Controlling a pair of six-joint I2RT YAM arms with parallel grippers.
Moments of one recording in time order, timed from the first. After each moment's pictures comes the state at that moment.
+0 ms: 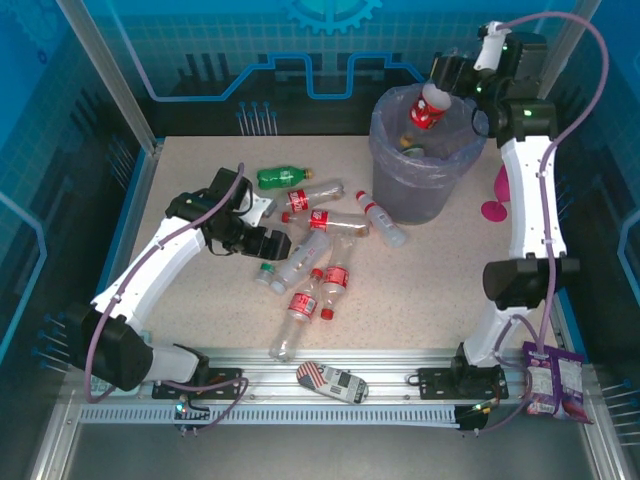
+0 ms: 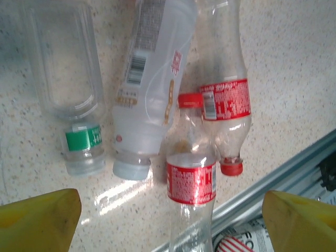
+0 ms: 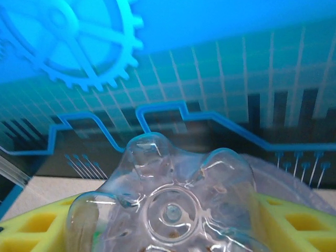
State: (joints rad) left arm -0.32 1.36 1.25 -1.09 0.38 -0.14; right arm 0.00 1.86 2.29 -0.75 -0.24 0.21
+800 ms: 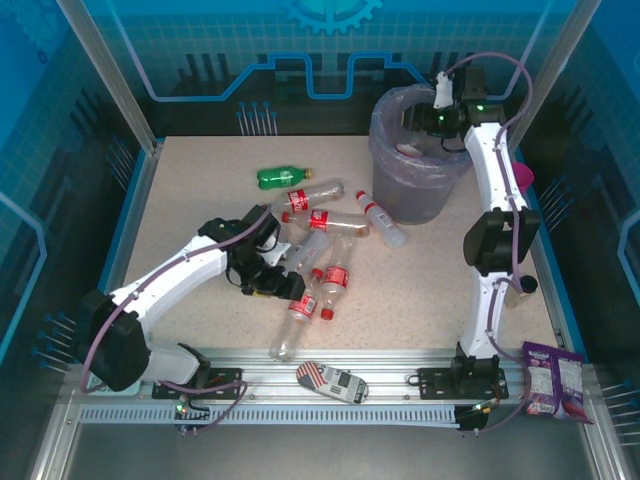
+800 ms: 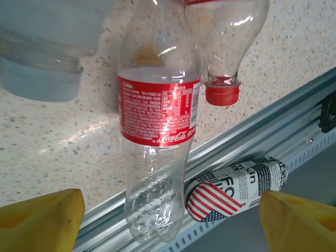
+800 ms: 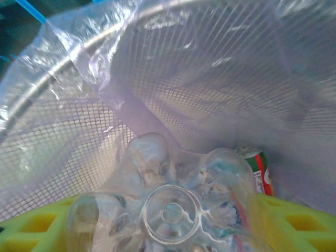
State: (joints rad) left arm -0.52 1.37 1.03 -1.07 0.45 -0.32; right arm 0.02 2.20 2.37 -0.94 -0.34 0.17
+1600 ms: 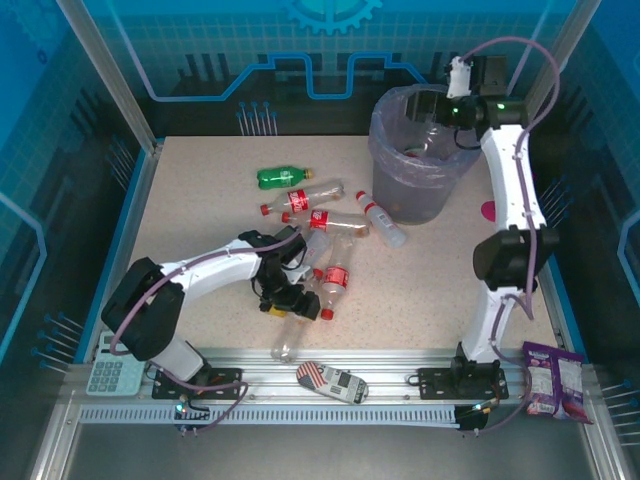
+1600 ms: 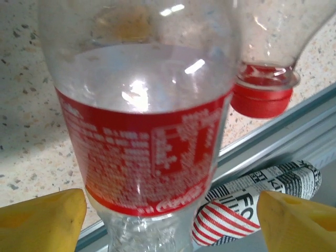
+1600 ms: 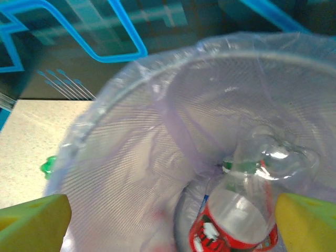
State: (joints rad) left arm -0.65 1.58 0.97 -0.93 0.47 -0.38; right arm 0.01 1.98 2.30 -0.95 -0.33 0.14
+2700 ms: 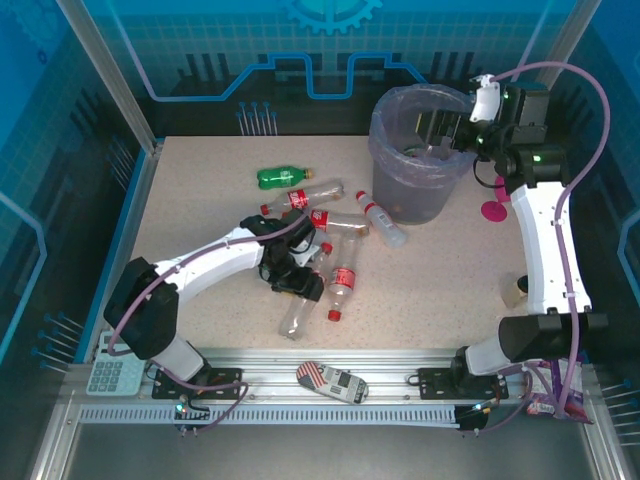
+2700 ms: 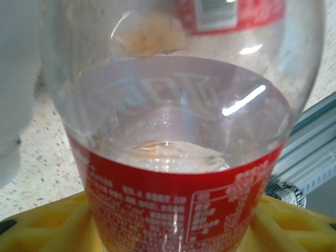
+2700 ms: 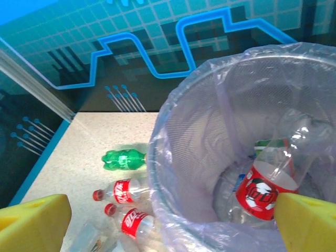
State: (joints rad) left arm -0.66 1.58 1.16 -0.98 0.36 -0.35; right arm 0.01 1.47 1.80 -0.79 -0.42 0.22
